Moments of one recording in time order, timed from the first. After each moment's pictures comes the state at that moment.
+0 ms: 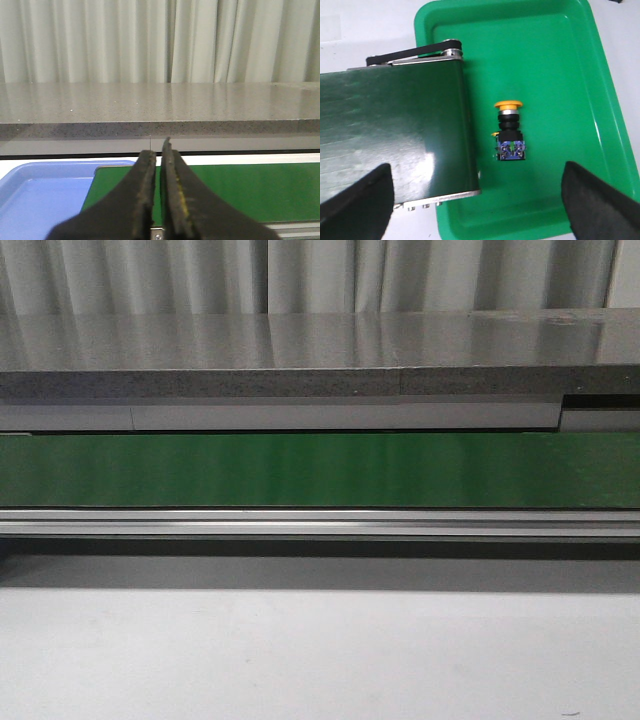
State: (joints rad) left arm -0.12 0.00 0.00 0.14 -0.04 -0.09; right arm -0.36 1.31 -1.16 0.05 0.84 -0.15
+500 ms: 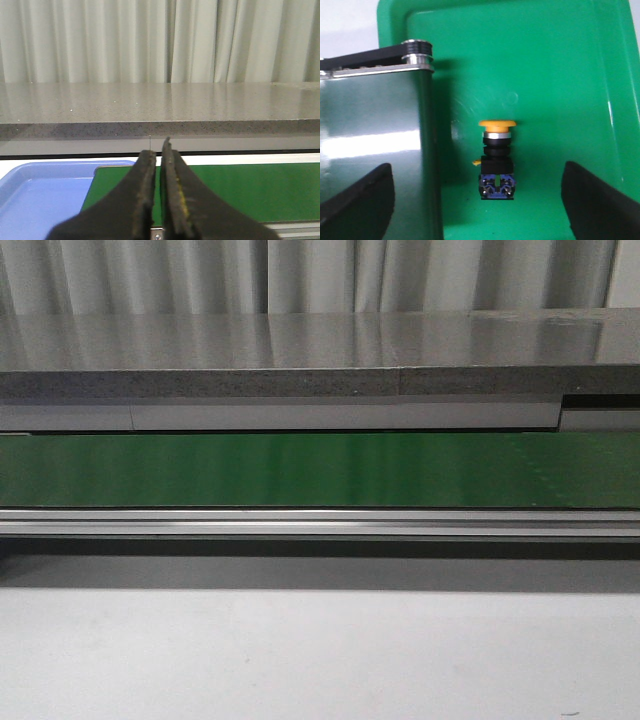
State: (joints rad) left arm -0.12 0.00 0.00 0.14 -0.04 -0.09; right arm -0.52 1.65 -1.32 0.23 0.85 -0.40
